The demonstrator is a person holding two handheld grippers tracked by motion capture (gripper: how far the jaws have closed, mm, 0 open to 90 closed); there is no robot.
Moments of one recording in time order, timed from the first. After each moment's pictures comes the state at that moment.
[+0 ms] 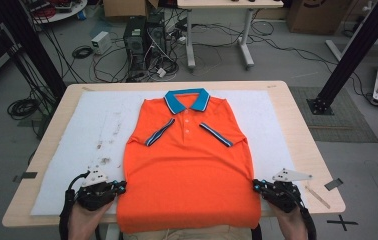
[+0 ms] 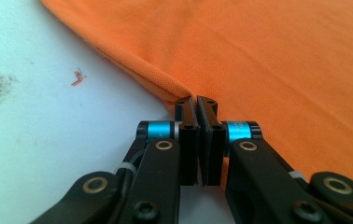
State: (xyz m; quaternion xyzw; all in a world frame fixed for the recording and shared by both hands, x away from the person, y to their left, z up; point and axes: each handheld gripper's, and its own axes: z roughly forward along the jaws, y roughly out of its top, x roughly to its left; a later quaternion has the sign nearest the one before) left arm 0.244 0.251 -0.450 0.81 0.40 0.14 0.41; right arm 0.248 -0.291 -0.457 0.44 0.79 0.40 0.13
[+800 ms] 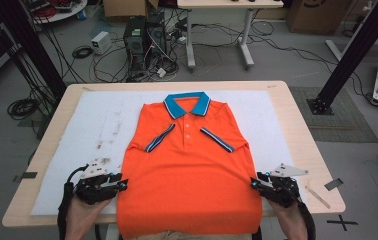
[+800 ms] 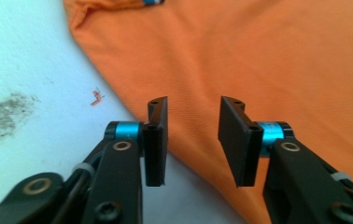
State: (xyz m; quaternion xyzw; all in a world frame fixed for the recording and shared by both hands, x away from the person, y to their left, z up) left arm 0.263 0.248 -0.444 0.81 0.41 0.14 0.39; right arm 0.261 -0.282 -0.453 0.44 0.80 0.36 0.18
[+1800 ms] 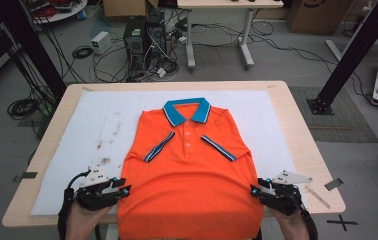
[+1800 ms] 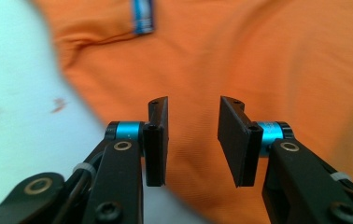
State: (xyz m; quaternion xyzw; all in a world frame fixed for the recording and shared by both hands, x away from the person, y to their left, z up) left arm 0.236 0.239 -0.435 0.82 0.37 0.14 0.42; right arm 0.239 -0.286 -0.453 0.43 0.80 0.38 0.16
